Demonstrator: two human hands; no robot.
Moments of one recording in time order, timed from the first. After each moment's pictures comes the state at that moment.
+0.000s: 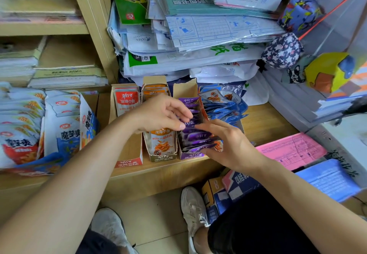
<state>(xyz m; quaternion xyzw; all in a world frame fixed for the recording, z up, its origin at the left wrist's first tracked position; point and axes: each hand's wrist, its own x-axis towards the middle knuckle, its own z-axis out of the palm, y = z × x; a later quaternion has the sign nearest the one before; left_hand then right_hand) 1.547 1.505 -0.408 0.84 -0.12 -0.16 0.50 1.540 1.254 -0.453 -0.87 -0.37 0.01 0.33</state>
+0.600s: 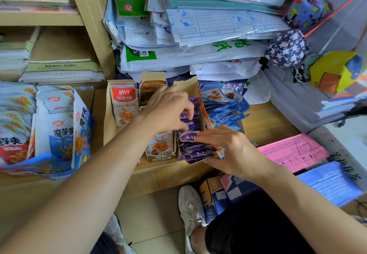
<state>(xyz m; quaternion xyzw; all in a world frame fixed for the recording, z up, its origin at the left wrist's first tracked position) 1.577 1.480 -0.434 0.97 -0.20 0.08 0.07 1.538 1.248 -0.455 -0.87 -0.42 0.00 0.27</state>
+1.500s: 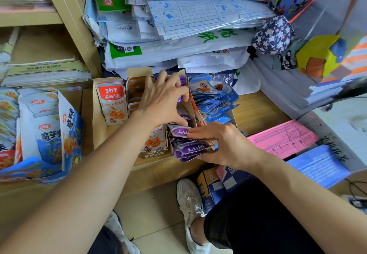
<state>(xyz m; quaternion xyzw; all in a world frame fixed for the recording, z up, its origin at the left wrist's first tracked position) 1.589 1.463 -0.438 0.98 -0.15 0.10 0.01 1.535 1.241 -0.454 -0.86 -0.38 0.05 0.33</state>
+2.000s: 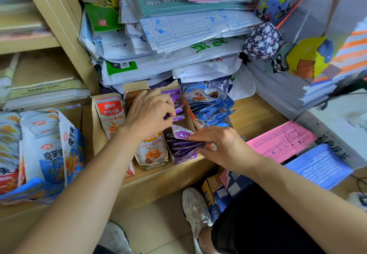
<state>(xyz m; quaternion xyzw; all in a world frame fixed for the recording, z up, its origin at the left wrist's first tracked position) 1.583 1.489 -0.442 0.96 -0.21 0.17 0.06 1.537 1.243 -0.459 -0.87 -0.36 -0.02 0.35</state>
